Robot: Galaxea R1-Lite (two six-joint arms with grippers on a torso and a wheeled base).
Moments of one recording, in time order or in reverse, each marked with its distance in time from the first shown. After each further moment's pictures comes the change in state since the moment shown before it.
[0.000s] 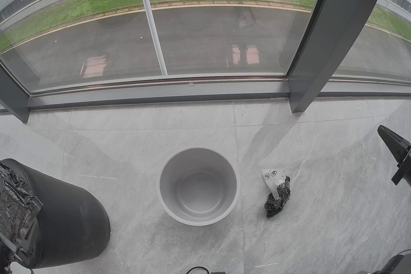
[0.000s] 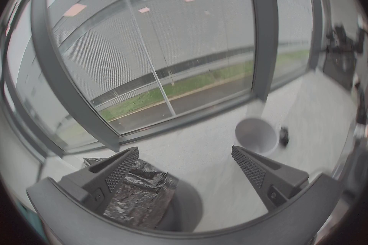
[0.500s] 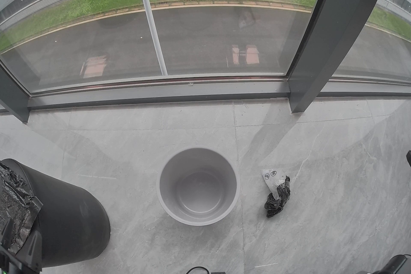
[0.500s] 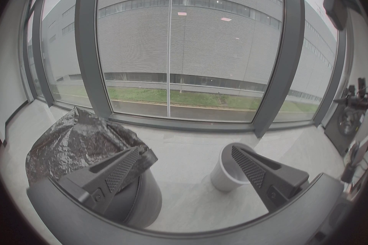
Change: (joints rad) left arm 0.044 -0.271 0.235 -0.087 -0.036 -0.413; right arm -0.067 -0.409 -0.029 0.427 -0.013 -0.020
